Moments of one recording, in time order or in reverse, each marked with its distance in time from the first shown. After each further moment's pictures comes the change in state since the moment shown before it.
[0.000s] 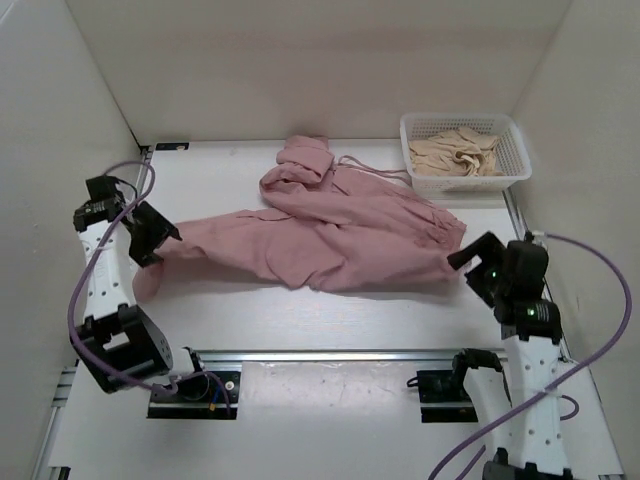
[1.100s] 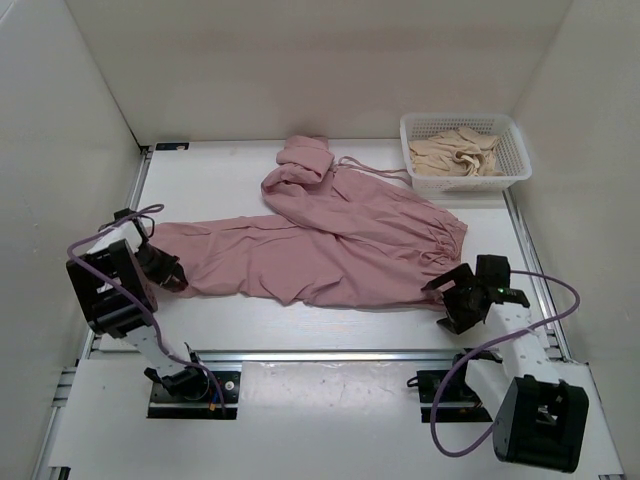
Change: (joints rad) left arm 0.056 0.359 -0.265 0.177 -0.049 -0.116; right arm -0.018 0.238 -0.386 0.129 -0.142 0.280
